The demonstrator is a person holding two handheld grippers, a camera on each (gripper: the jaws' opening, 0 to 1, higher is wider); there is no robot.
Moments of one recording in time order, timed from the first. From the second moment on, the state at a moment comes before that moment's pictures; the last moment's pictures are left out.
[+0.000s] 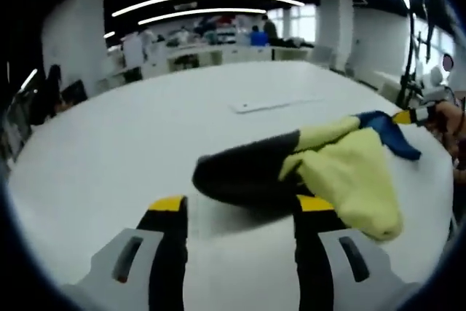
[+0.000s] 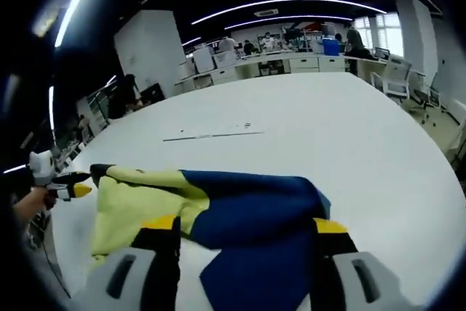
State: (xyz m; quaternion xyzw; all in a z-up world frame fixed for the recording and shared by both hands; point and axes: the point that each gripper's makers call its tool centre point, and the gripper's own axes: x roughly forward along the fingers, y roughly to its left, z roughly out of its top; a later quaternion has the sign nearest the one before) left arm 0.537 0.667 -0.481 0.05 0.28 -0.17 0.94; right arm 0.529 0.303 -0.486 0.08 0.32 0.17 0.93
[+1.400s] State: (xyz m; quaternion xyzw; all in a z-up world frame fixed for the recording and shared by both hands) left arm 0.542 0.626 -0.511 -0.03 0.30 -0.16 0.94; right arm 0.433 0.493 -0.532 -0.12 0.28 0.33 0.89
